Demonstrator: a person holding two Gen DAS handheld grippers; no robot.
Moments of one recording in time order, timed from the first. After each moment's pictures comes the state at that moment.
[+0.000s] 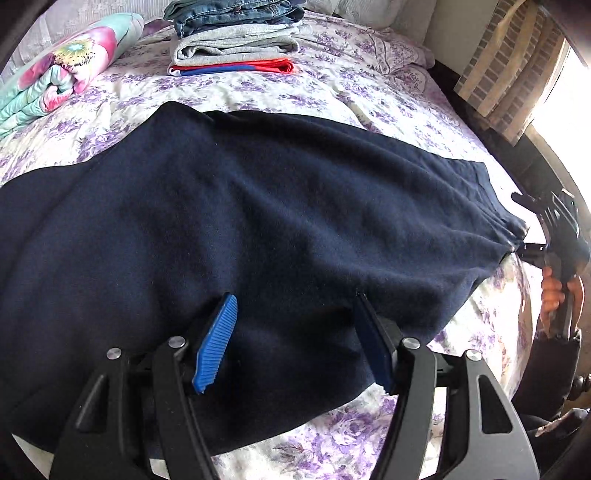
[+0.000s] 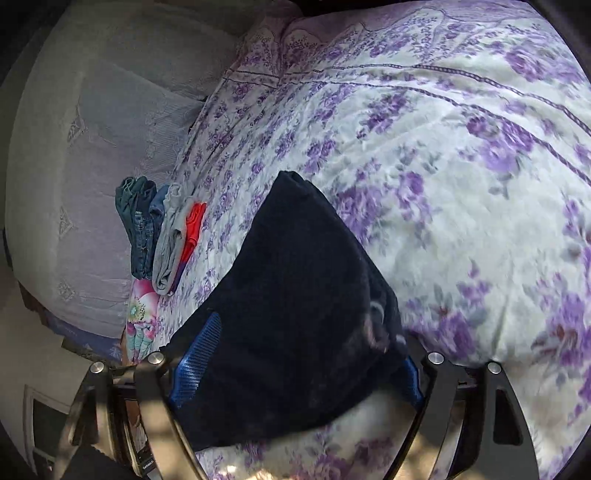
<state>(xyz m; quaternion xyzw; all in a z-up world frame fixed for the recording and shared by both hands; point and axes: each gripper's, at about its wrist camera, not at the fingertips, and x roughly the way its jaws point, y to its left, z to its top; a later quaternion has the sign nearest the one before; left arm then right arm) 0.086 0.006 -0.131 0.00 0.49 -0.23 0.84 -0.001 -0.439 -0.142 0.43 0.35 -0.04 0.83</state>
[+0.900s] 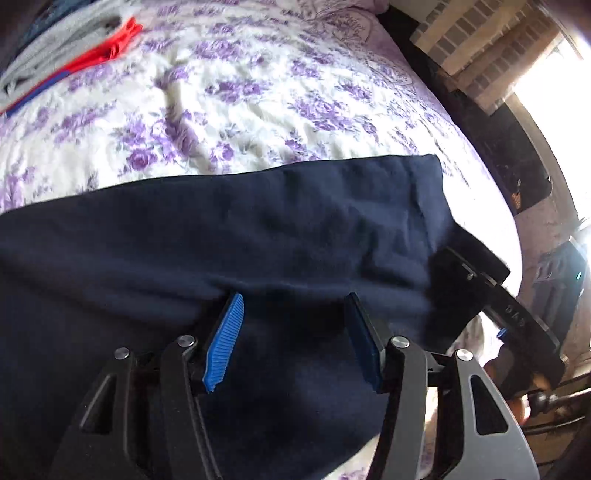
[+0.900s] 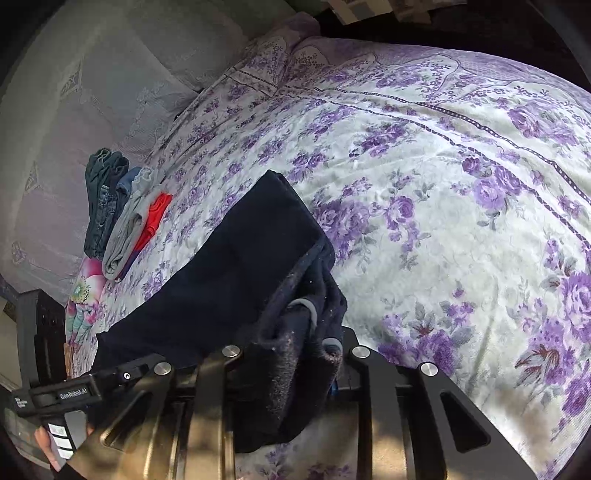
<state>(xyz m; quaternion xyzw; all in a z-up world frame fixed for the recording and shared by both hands) 0.143 -0.214 -0.128 0.02 0.56 -0.32 0.77 -0.001 -0.425 -0.146 0.33 0.36 -0.09 0.87</state>
